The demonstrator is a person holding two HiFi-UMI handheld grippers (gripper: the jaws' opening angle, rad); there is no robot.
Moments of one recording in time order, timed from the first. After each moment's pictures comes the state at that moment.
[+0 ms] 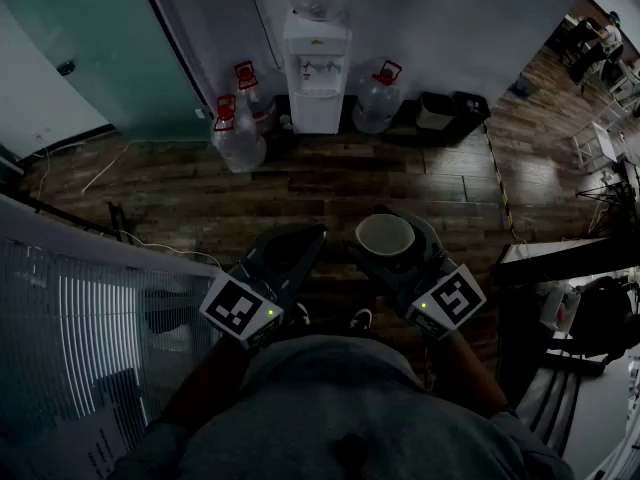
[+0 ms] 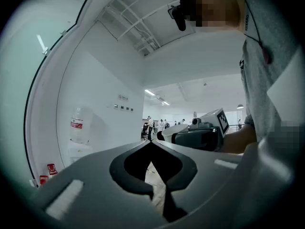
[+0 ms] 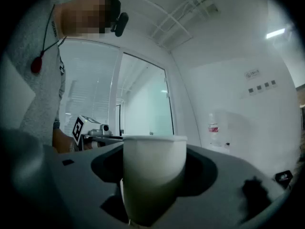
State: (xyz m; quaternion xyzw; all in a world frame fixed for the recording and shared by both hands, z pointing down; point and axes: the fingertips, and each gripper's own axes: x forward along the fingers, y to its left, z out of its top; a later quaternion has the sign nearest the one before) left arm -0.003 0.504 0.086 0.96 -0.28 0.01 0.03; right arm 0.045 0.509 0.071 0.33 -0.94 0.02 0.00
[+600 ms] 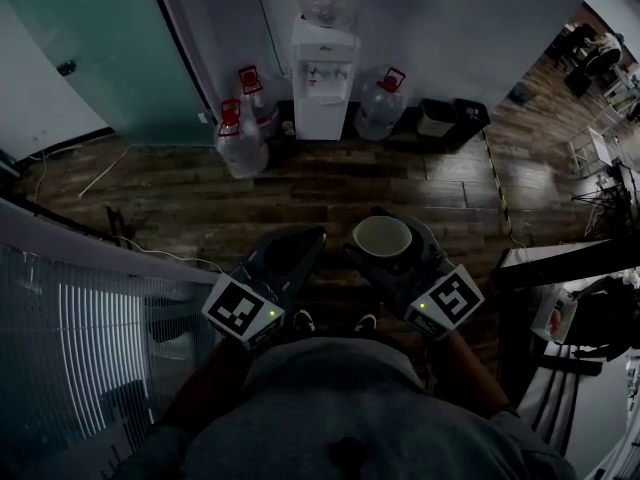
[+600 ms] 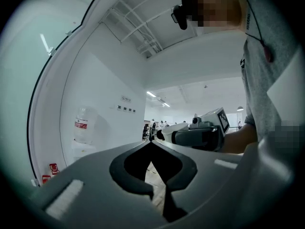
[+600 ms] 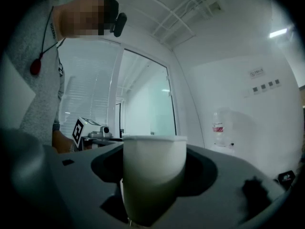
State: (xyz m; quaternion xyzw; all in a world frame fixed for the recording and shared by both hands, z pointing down) left arm -0.058 0.489 0.093 0.96 -0.28 0.00 0.04; right arm -0.011 0.495 0.071 0.33 -0.94 0.02 0.01
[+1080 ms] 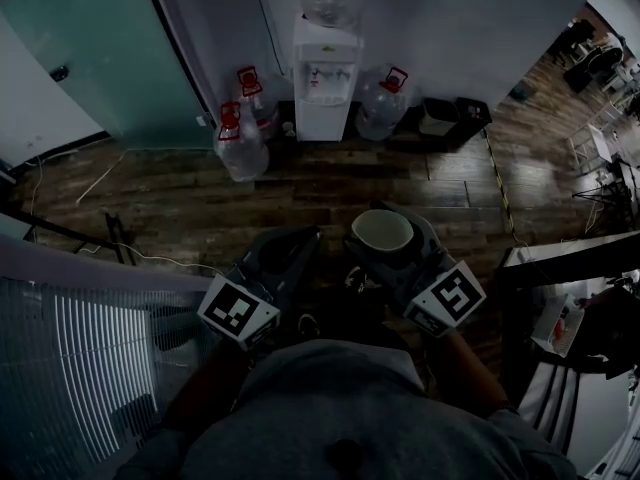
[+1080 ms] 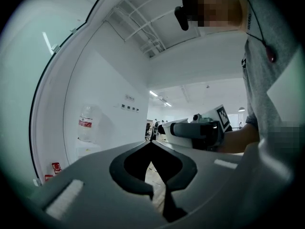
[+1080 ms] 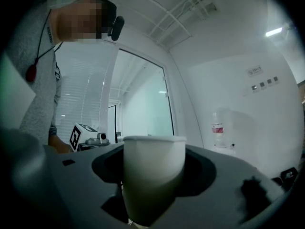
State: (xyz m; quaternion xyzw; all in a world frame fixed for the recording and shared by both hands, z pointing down) left arm -0.092 0.443 0.102 0.96 -0.28 0.00 0.05; right arm -0.039 0.444 0.065 0.35 -0.94 0.03 -0.01
